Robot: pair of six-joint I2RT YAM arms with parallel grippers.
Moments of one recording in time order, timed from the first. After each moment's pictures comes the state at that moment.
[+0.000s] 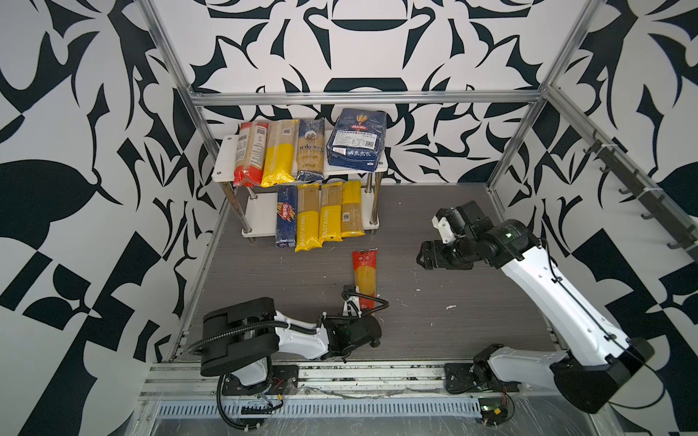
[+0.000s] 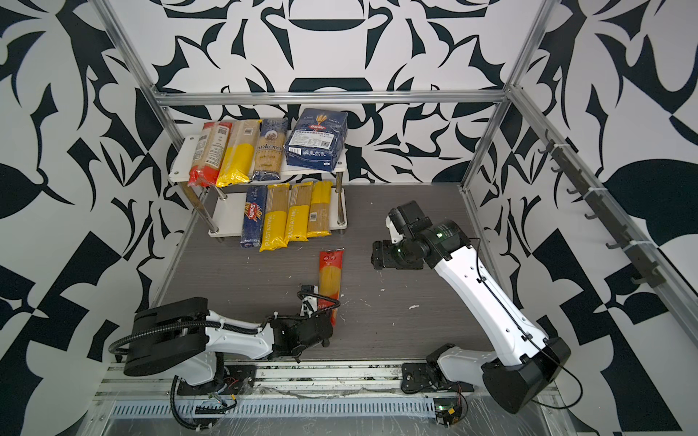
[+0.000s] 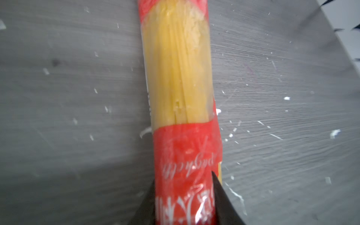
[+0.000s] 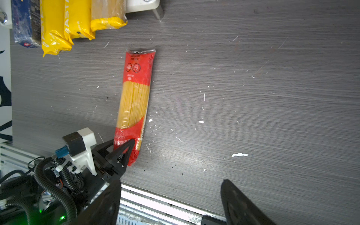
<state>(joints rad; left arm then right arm) -1.37 1.61 0.51 0.17 -0.60 -1.17 0.49 1.24 1.41 -1.26 -0.12 0.44</state>
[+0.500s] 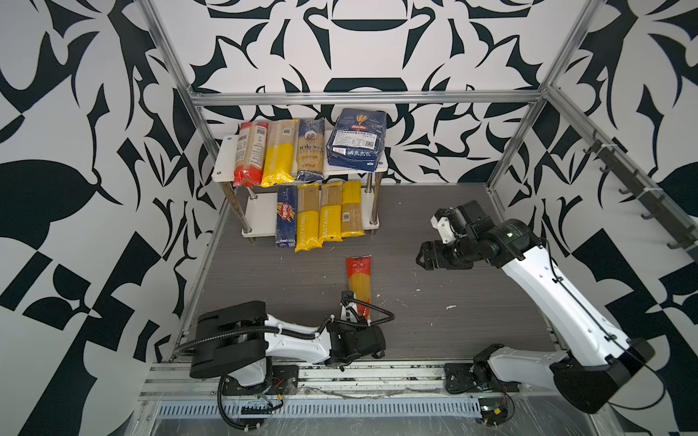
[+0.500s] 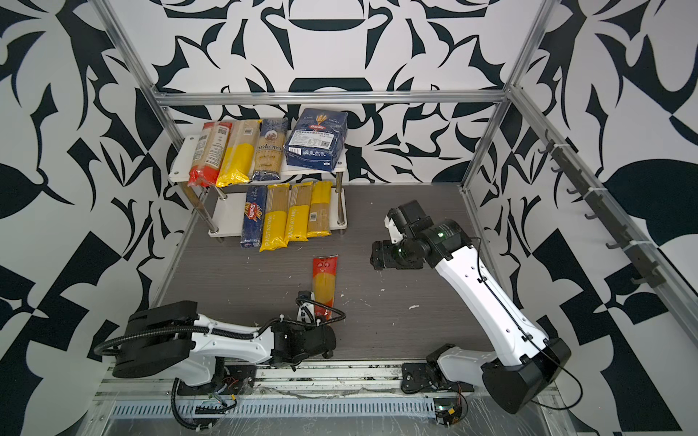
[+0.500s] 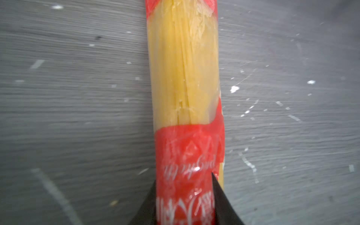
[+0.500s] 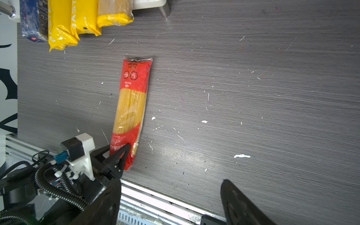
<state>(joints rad) -1.43 1.50 0.60 -0.27 -0.66 -1.30 0.47 1.24 1.41 -1.26 -0.15 0.41</state>
